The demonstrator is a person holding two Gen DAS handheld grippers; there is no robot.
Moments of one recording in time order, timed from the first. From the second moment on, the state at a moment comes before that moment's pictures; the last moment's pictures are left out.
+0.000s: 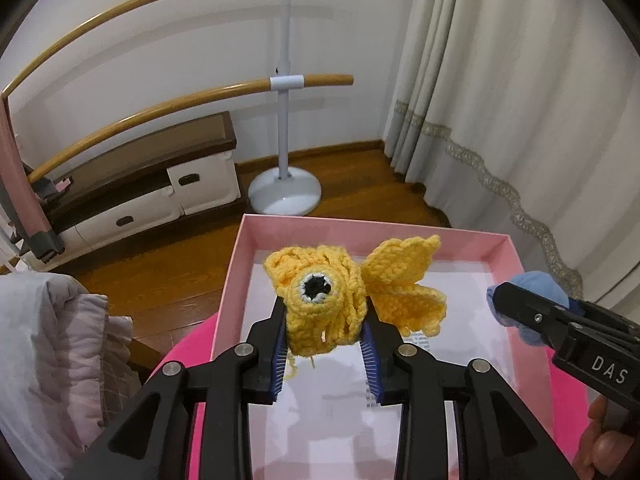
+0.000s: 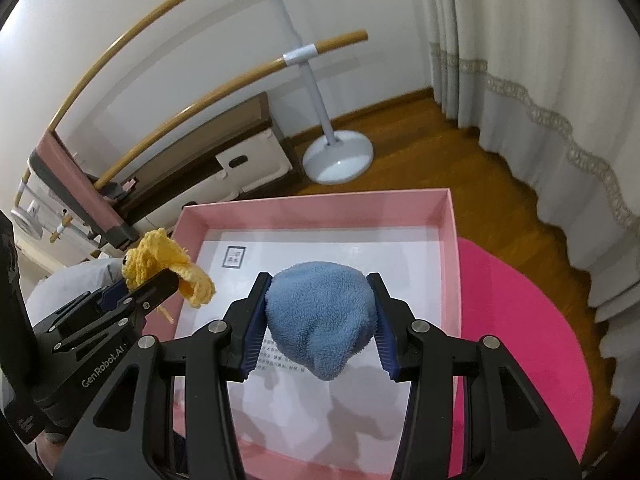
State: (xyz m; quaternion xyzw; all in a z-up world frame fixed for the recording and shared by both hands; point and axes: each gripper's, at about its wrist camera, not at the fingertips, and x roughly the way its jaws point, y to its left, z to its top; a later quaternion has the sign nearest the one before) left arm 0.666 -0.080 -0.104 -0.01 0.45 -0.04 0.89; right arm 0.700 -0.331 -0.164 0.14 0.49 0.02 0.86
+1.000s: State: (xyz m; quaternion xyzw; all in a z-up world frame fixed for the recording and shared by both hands) left arm 0.574 -0.100 -0.045 0.01 0.33 0.01 0.94; right arm 0.584 -0.315 -0.072 0.14 0.38 0.01 0.92
